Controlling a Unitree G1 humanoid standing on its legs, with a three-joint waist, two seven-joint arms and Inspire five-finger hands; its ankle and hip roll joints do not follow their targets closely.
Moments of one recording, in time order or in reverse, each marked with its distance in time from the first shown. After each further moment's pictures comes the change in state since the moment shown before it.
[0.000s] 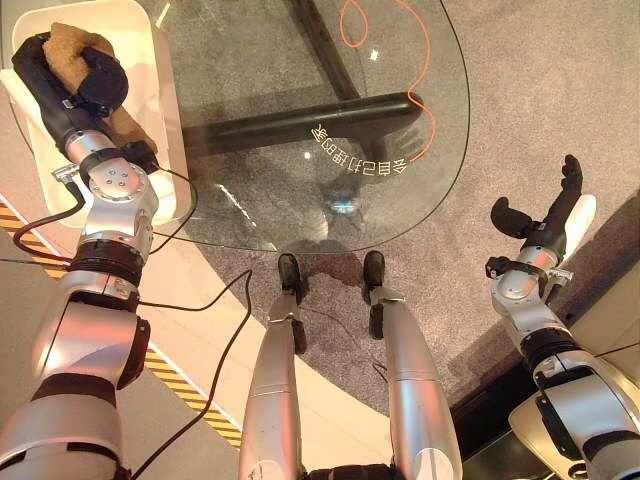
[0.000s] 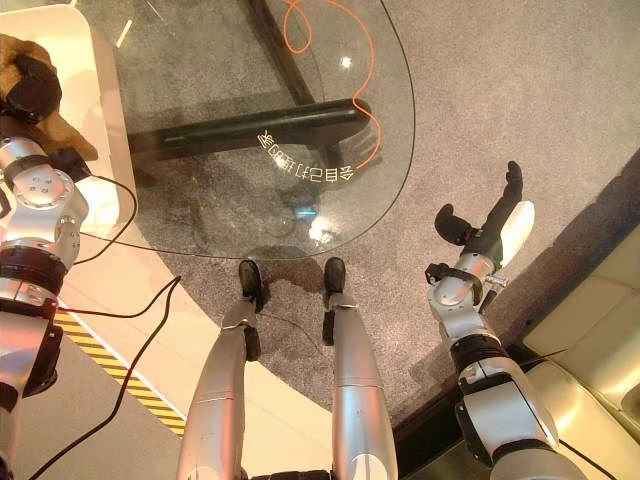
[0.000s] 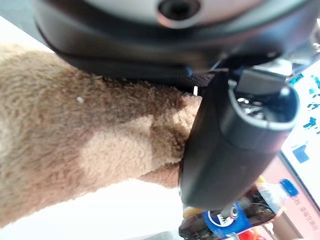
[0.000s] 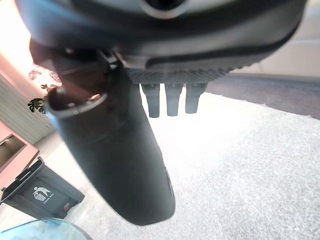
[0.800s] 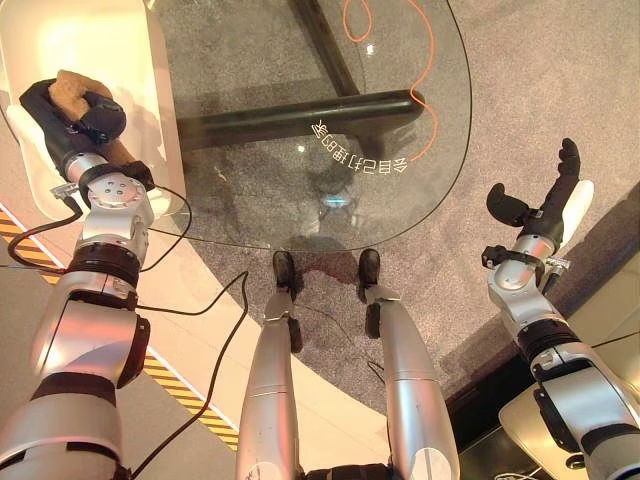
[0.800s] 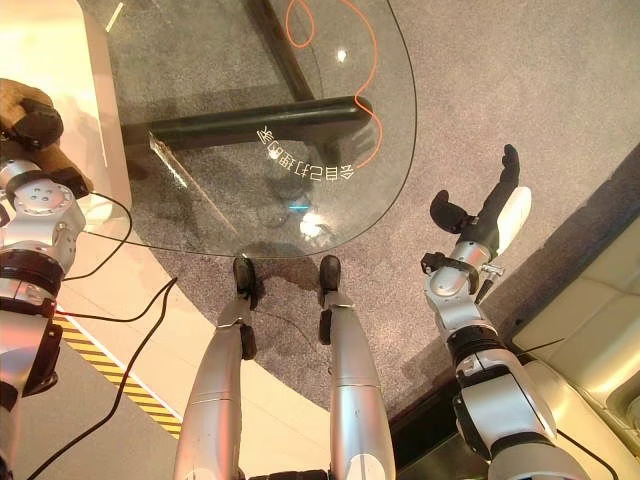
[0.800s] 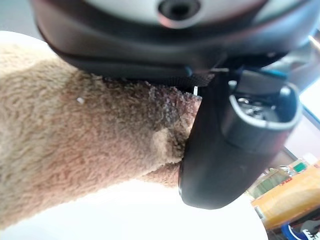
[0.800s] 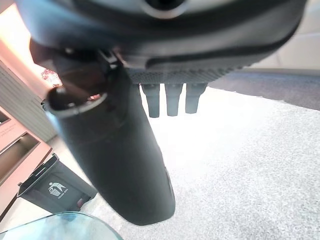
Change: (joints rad) left arm -0.007 0.000 0.003 0.099 0.015 0.122 -0.001; right arm -0.039 0.003 0.013 -0.016 0.001 0.000 0.000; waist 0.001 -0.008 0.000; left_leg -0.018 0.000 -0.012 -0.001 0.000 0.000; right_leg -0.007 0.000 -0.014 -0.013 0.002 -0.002
